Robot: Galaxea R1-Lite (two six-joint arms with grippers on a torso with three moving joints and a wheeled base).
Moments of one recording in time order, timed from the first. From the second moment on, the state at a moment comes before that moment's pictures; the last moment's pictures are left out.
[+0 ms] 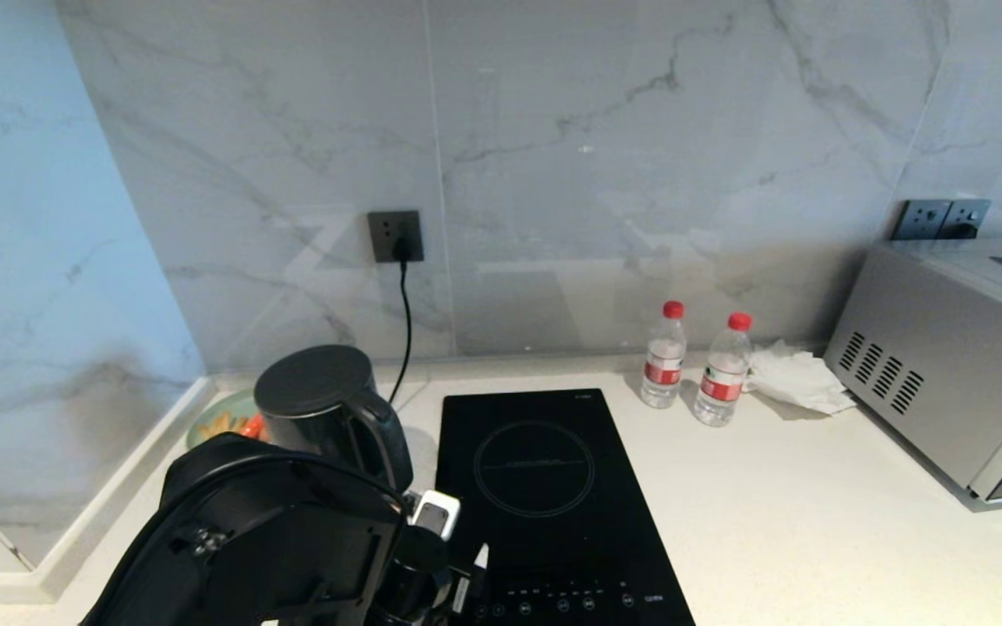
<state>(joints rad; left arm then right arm) -0.71 2.54 -0.48 -1.53 0.41 -0.06 0.00 0.00 0.00 0.00 -0.01 0.02</state>
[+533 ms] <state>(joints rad) -0.68 2.54 -0.44 -1.53 0.41 -0.04 0.00 0.00 0.00 0.00 -0.01 0.02</state>
